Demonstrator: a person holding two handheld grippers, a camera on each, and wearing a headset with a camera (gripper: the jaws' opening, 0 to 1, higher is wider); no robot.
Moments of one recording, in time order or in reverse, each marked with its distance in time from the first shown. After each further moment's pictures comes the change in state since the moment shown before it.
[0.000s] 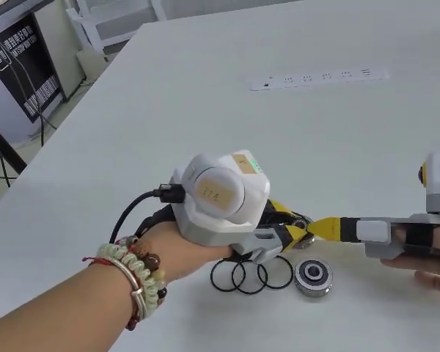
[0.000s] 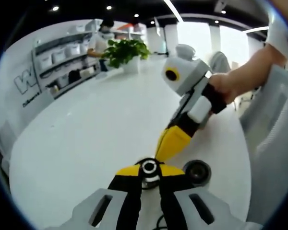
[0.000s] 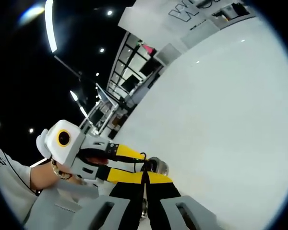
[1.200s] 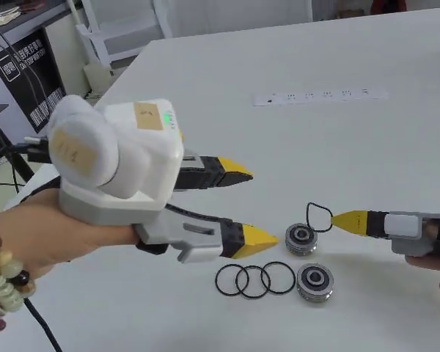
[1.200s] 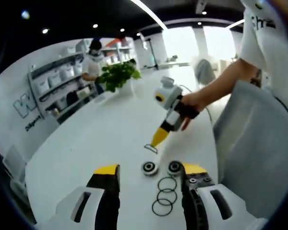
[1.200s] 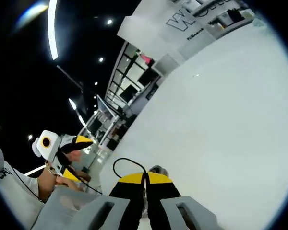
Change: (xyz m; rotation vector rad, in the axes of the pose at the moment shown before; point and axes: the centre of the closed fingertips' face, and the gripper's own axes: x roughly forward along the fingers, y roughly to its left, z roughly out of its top) left arm -0.122 -0.012 0.044 0.136 -0.104 -0.006; right arm -0.039 0.011 0.023 0.012 -0.099 -0.023
